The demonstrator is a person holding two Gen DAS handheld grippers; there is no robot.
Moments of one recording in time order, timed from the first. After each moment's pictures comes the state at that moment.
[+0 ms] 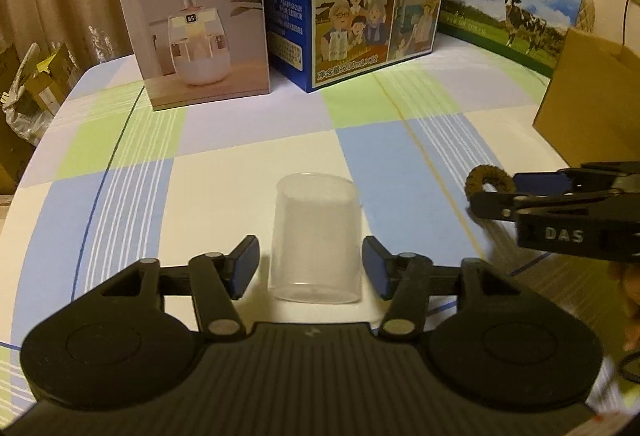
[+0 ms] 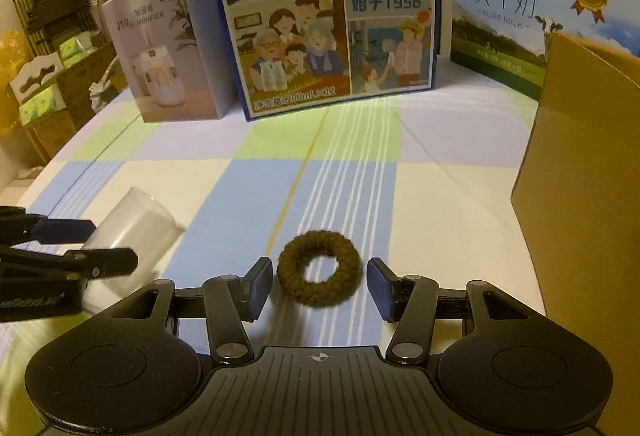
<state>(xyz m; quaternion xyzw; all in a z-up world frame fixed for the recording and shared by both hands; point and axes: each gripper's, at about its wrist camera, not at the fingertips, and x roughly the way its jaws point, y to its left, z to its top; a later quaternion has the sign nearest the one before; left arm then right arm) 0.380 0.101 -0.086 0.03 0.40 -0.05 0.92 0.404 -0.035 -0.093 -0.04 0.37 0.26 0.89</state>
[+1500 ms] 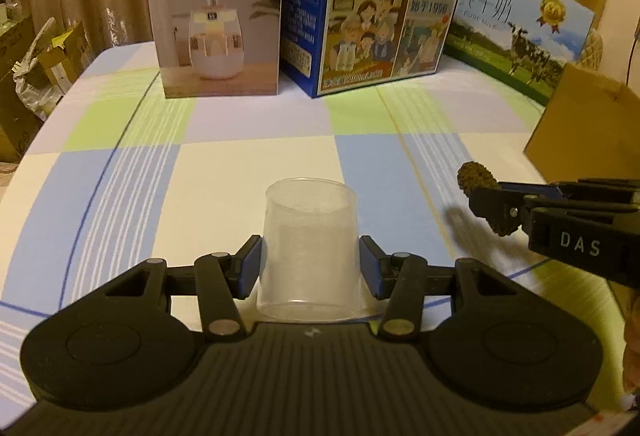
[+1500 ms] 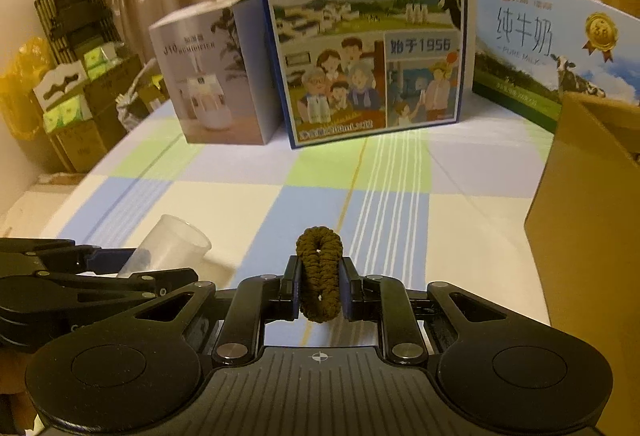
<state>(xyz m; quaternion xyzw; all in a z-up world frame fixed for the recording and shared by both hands) 0.358 0.101 -0.073 -0.03 0.38 -0.03 0.92 0.371 -0.023 -0.051 -0.03 0.35 0.28 0.89</state>
